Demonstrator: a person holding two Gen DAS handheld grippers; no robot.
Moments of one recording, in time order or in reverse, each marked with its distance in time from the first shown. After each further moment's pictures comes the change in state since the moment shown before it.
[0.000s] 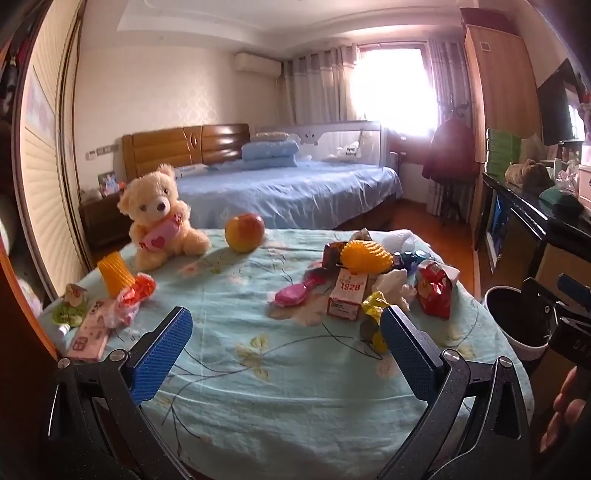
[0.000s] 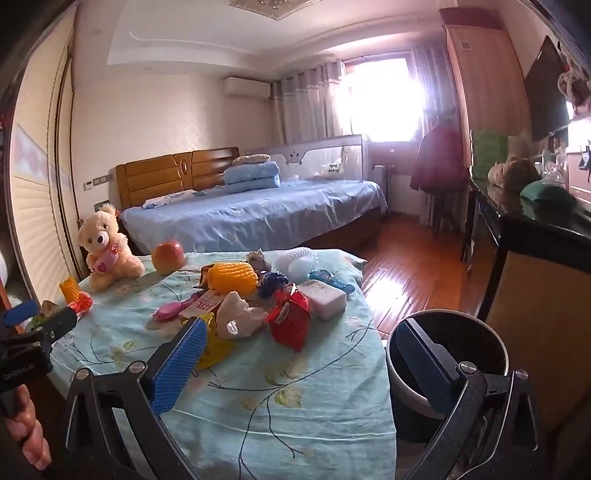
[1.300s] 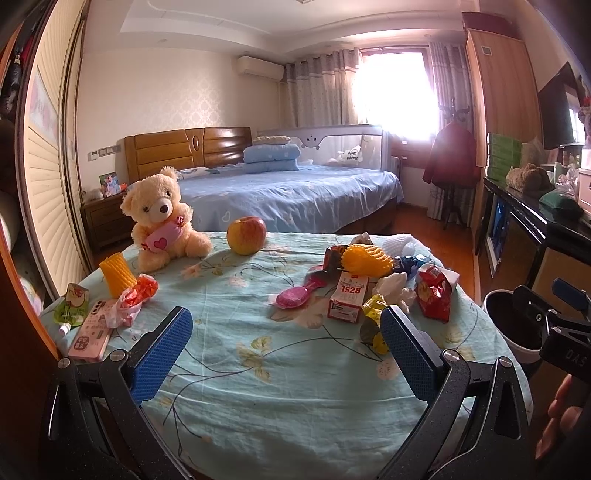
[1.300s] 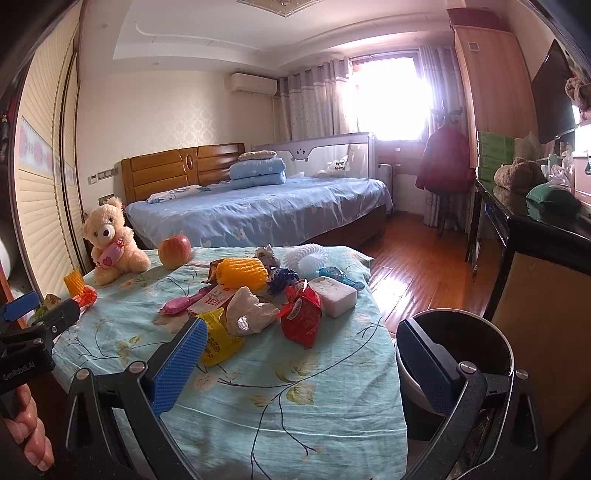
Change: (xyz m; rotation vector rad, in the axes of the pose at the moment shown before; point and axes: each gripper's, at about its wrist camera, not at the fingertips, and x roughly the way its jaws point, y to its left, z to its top) left arm -0.002 0.003 0.000 -0.014 -0.002 0.001; right arm 0.003 0.009 -0.003 -0.017 0.017 0.007
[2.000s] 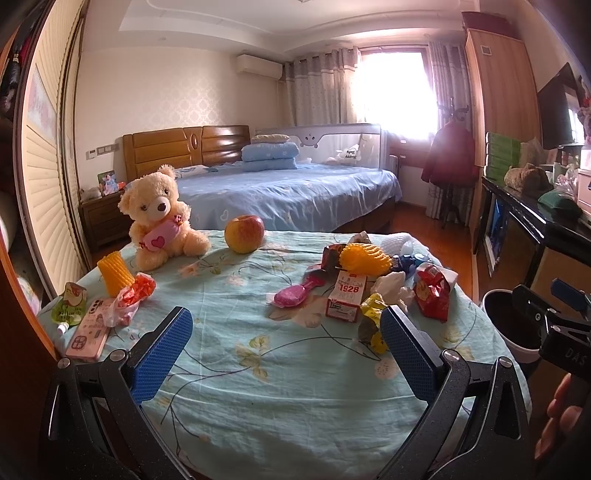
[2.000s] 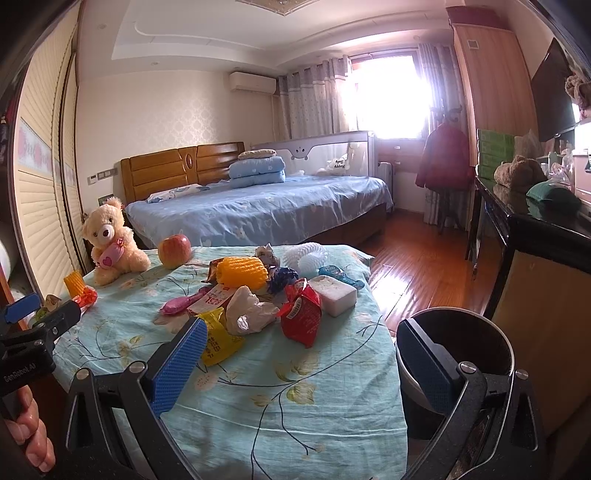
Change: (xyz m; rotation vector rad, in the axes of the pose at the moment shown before) left arm 0.003 -0.002 -0.001 0.001 0.007 -0.007; right arm 0.000 0.000 0.000 0.004 0.006 0.002
